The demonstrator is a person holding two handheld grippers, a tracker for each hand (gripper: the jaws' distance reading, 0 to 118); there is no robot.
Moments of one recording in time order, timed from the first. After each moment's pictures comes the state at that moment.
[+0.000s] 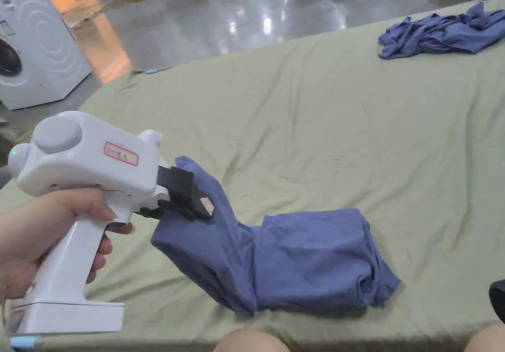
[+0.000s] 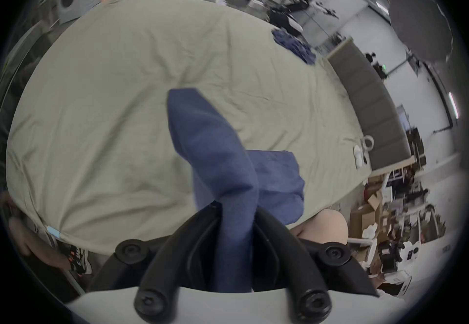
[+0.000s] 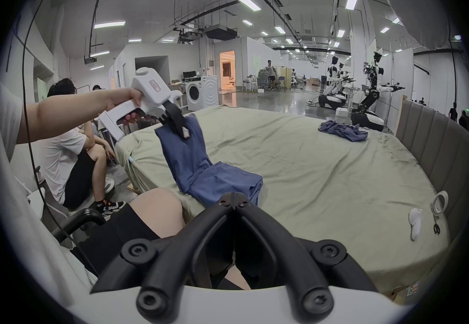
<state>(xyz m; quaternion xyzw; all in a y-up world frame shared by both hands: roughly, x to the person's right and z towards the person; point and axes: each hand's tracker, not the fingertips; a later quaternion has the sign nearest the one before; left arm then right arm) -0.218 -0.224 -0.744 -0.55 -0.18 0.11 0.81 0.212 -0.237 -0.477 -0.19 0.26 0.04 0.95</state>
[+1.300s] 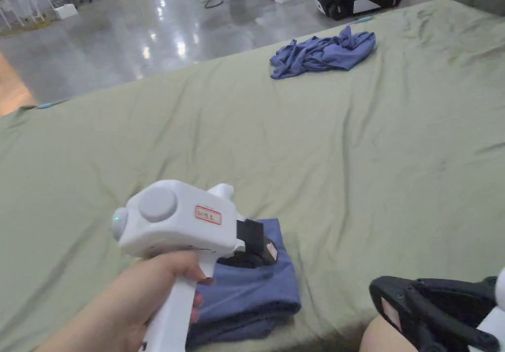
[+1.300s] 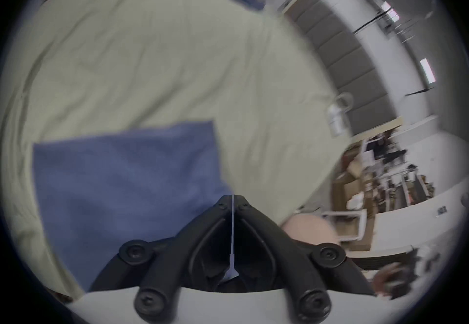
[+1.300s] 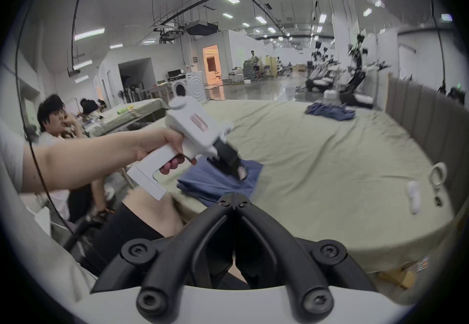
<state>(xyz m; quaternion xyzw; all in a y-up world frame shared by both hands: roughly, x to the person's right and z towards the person) -0.022 -0.325 -0.758 -0.54 -0.32 0.13 0.77 0.232 -0.241 -0.483 -0.24 0.24 -0.02 0.94</state>
